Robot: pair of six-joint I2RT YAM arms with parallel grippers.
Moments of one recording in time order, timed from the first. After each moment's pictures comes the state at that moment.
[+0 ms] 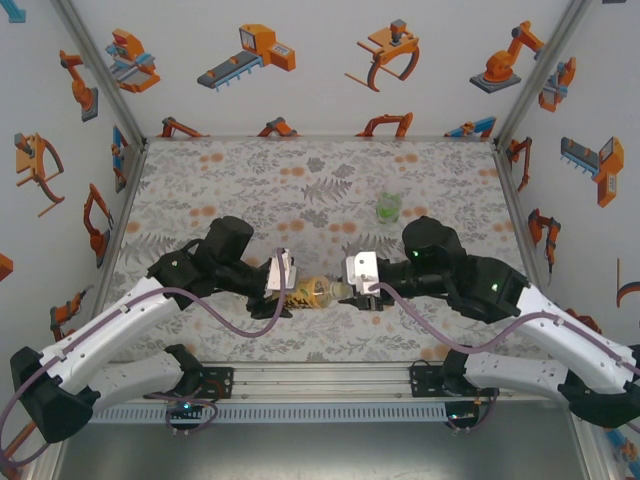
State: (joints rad) left arm -0.81 1.01 0.92 -0.71 0.70 0.70; right arm 1.04 0.93 1.16 -0.70 -0.46 -0.56
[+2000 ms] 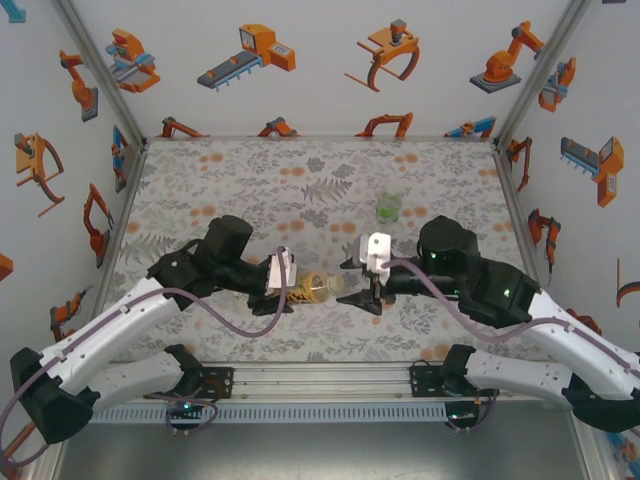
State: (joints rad) left arm -0.80 1.02 0.93 -0.68 0.69 0.70; right arm 1.04 0.89 1.16 -0.63 -0.42 -0.41
